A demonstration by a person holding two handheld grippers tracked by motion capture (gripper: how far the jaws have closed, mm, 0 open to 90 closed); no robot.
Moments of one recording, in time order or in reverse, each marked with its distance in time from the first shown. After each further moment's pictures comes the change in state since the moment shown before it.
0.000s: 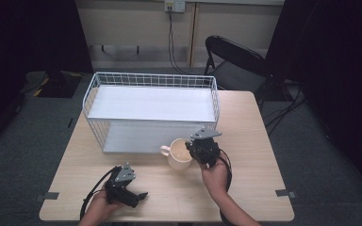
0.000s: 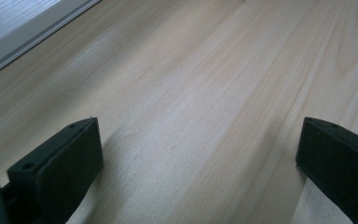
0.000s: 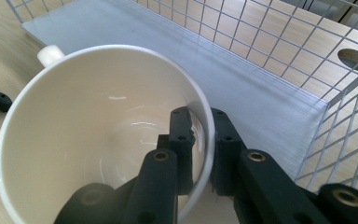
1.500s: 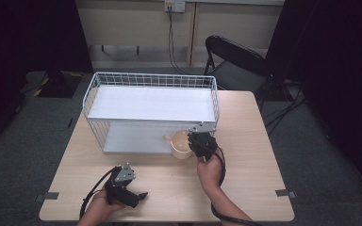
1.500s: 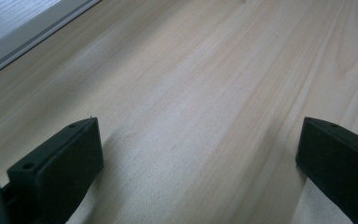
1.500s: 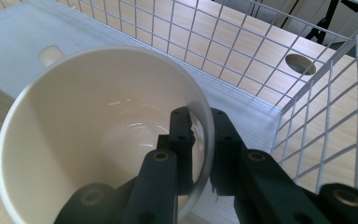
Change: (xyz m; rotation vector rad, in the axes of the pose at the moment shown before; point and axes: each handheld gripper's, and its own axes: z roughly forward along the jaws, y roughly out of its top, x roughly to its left) left arm 0.000 0.000 0.000 0.000 0.000 0.000; right arm -0.004 0.010 0.021 -0.017 -0.184 0.033
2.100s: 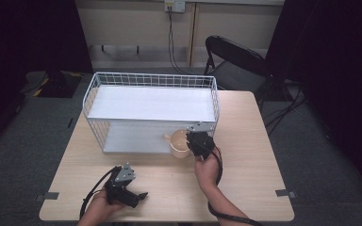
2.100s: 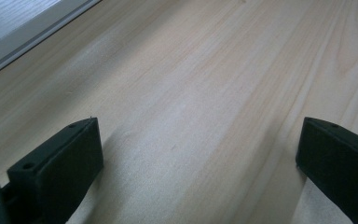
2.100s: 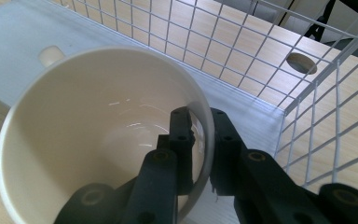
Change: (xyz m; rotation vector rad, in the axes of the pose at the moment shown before) left arm 0.000 0.000 0.000 -0.001 0.000 0.000; right arm 0.003 0.000 0.010 0.000 -0.014 0.006
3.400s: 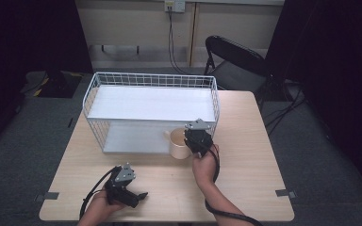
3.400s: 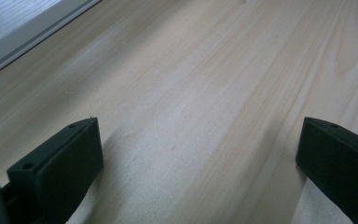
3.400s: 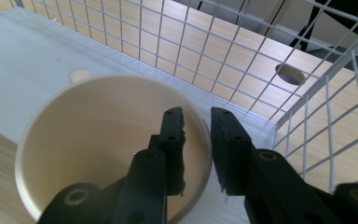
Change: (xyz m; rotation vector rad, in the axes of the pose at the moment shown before) left arm 0.000 0.000 0.000 0.002 -0.001 0.000; right arm 0.002 0.008 0.006 -0.032 -0.049 0.005
